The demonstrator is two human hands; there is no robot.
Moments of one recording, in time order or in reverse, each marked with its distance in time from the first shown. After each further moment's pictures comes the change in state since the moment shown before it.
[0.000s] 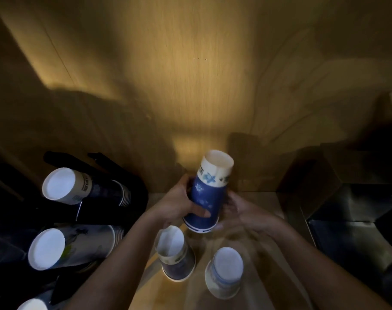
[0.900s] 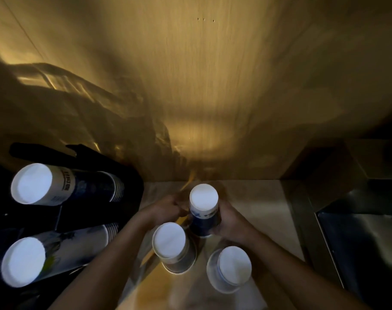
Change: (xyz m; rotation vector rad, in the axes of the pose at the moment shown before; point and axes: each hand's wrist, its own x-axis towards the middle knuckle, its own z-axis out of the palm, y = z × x) left_hand 0.032 -0.059 -0.025 0.390 -0.144 -0.218; right_hand 0.054 0.072 0.033 -0.408 0.267 -0.045
